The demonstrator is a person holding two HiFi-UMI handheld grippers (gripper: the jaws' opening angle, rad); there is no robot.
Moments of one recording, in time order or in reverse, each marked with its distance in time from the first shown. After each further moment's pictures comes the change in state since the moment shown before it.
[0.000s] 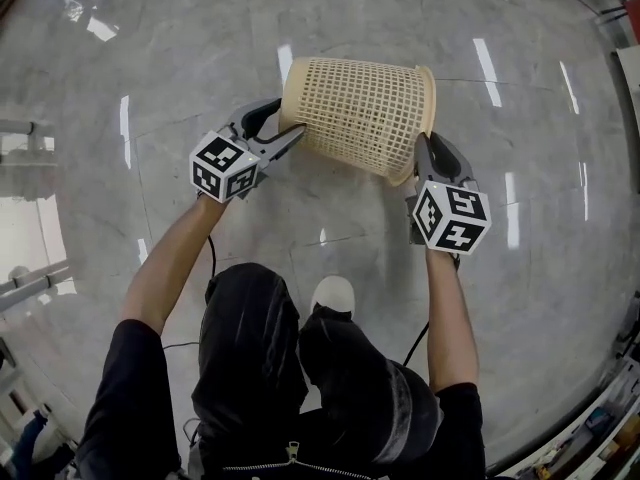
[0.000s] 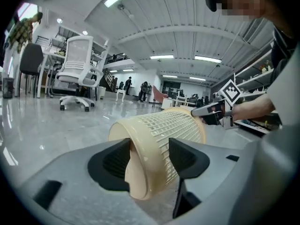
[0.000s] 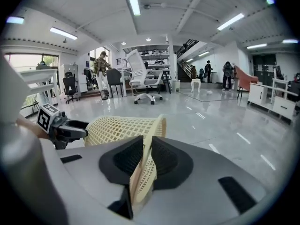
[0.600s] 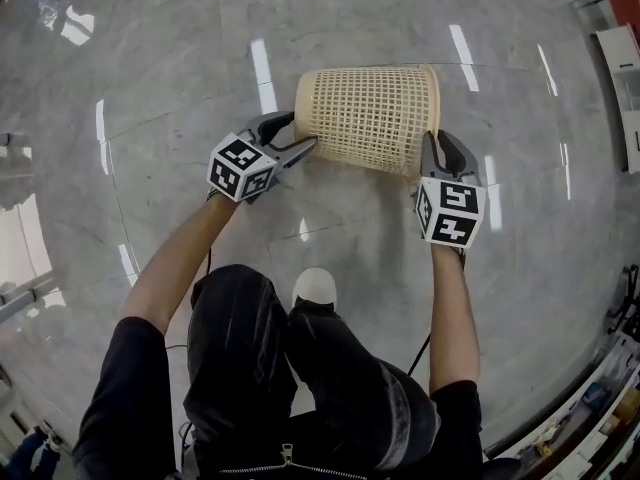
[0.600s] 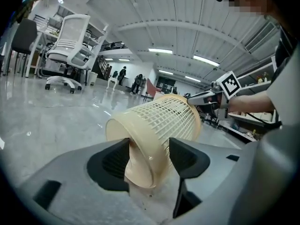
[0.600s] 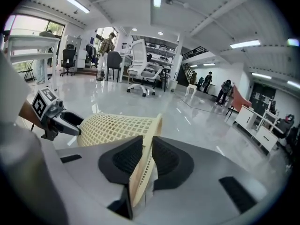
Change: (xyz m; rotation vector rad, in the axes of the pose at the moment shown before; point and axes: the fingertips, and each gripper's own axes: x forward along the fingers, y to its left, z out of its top) left arm 0.067 -0.065 -0.055 -0.099 0.077 -0.140; right arm -0.030 -0.063 -0.019 -0.233 0.097 -0.165
